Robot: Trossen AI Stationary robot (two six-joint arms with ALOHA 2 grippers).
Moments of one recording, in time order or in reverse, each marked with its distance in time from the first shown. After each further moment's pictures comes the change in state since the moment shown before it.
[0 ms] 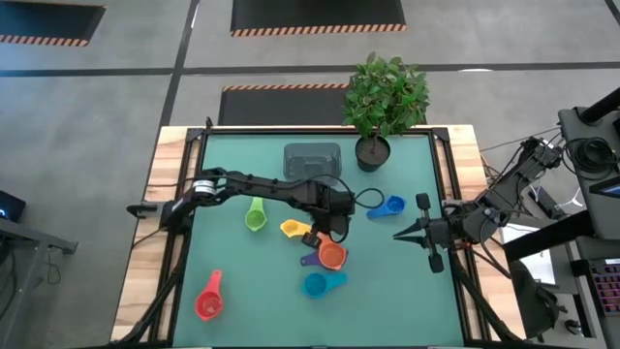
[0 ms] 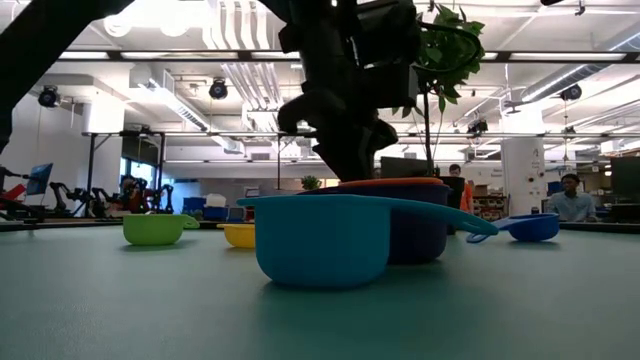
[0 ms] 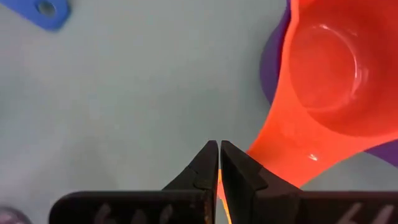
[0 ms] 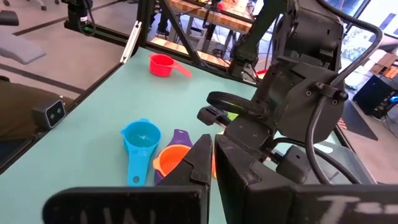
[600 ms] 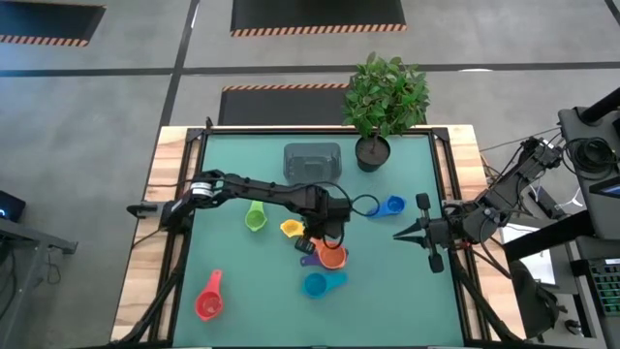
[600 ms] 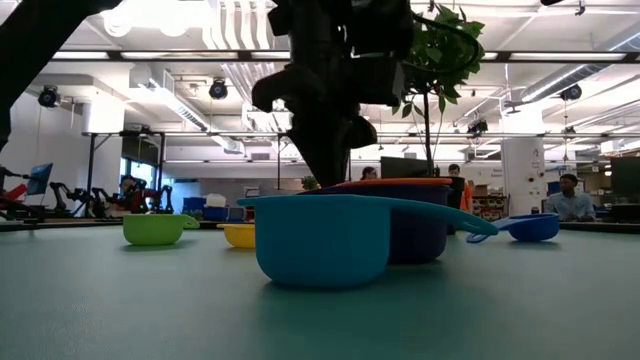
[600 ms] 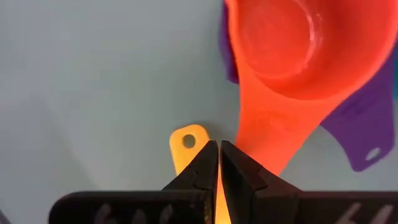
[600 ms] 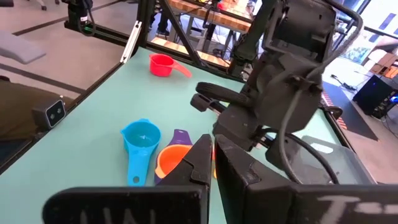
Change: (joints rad) left arm -0.038 -0.016 0.013 -0.149 0.000 -0.113; right arm 0.000 0.000 0.000 0.000 0.000 0.000
